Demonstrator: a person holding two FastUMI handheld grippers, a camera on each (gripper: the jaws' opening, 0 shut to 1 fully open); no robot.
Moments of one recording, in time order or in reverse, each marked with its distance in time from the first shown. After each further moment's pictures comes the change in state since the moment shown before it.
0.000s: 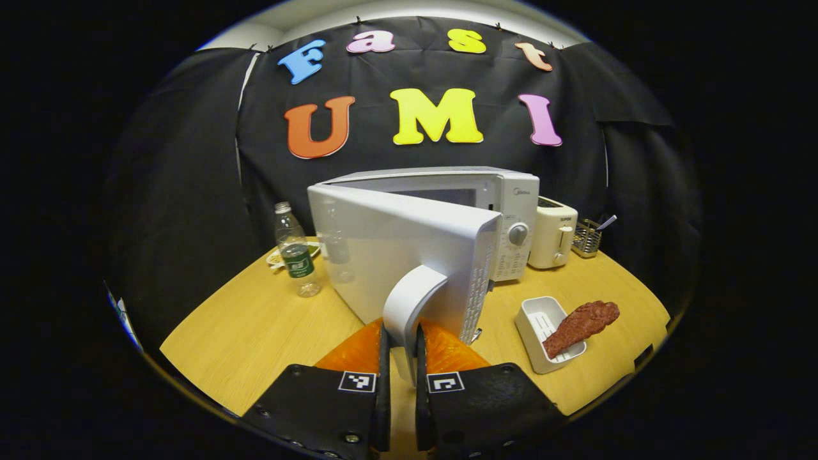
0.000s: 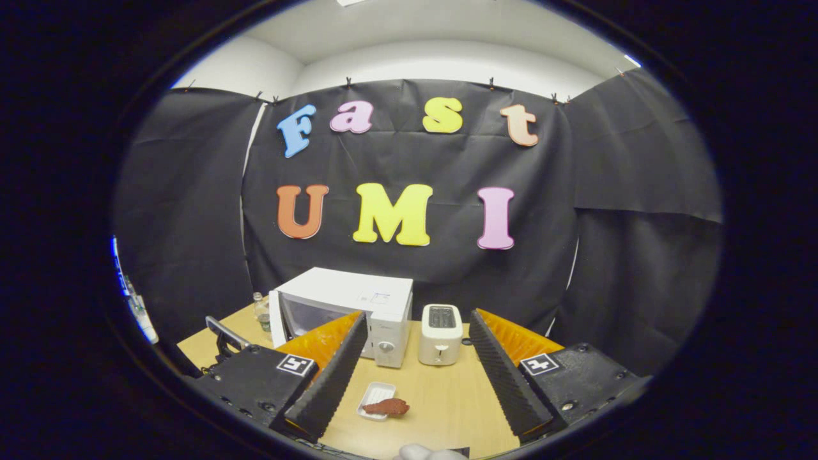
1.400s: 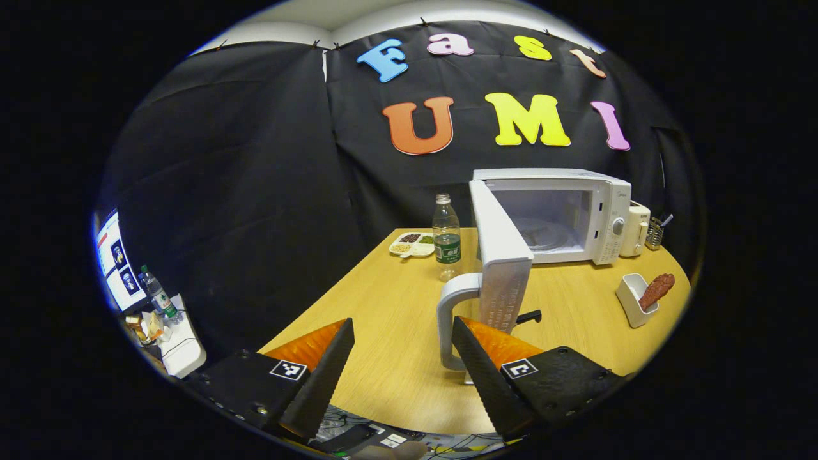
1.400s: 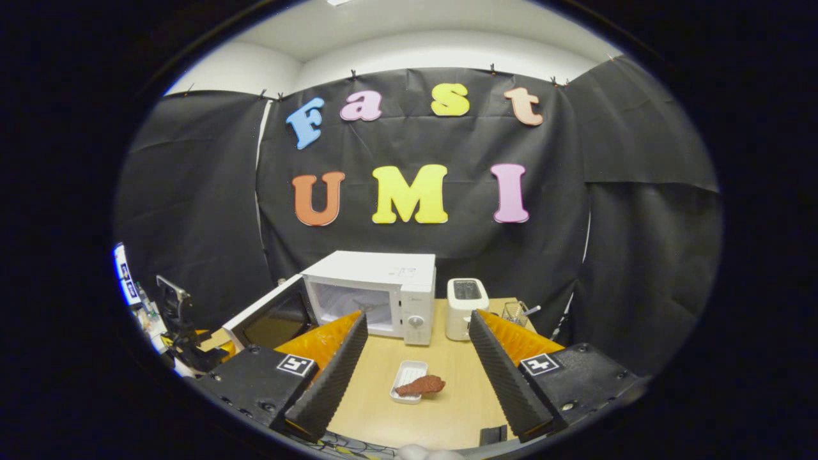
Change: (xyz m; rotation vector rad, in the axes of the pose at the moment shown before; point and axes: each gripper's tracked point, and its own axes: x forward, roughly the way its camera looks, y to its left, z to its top) left arm -0.079 0.217 -0.016 -0.020 0.003 0.281; right arm -0.017 0.039 -0.063 0.073 0.072 0.039
